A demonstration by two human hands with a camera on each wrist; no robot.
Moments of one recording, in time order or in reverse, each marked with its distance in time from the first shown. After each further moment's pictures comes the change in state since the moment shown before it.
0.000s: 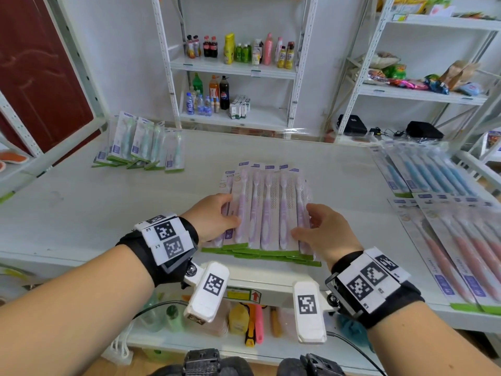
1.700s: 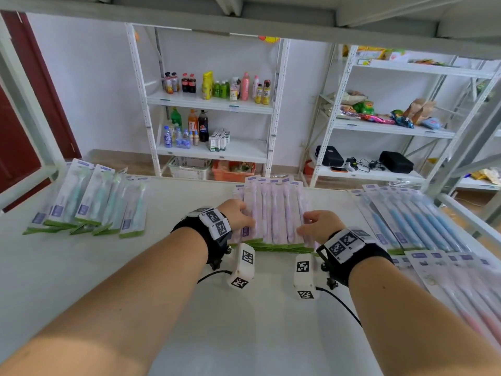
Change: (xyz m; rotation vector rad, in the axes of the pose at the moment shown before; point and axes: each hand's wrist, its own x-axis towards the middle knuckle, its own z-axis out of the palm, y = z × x) left_hand 0.201 0.055 0.008 0.150 -0.050 0.015; right_hand 0.182 -0.007 -0.053 -0.138 0.000 0.111
